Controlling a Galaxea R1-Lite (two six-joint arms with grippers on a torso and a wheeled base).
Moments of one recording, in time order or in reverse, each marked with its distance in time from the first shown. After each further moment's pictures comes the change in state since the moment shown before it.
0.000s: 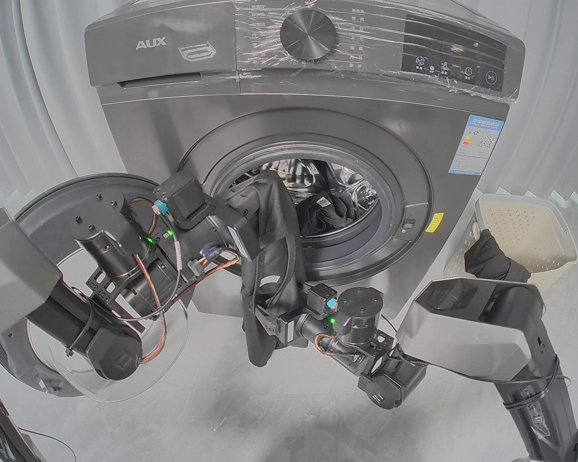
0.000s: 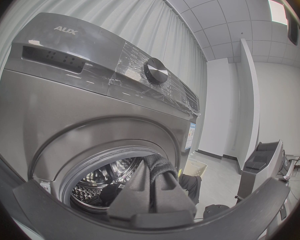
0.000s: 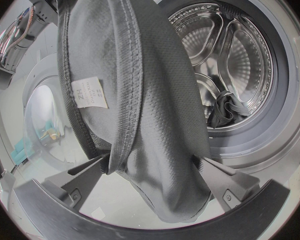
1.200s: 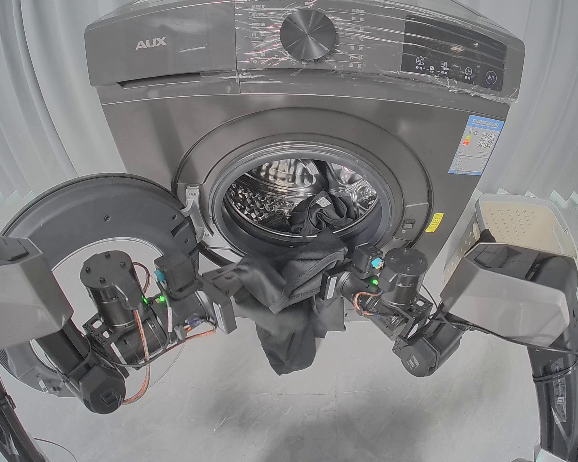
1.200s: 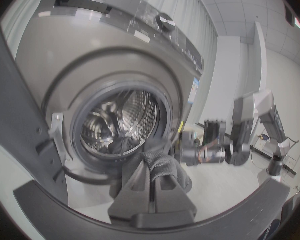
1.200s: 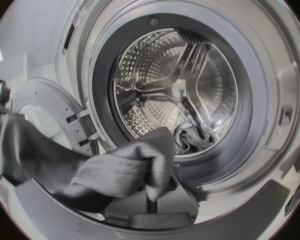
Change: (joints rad) left arm 0.056 0.049 0.276 -0.010 -0.029 0.028; right arm -0.139 -0.124 0.048 0.004 -0.030 0.000
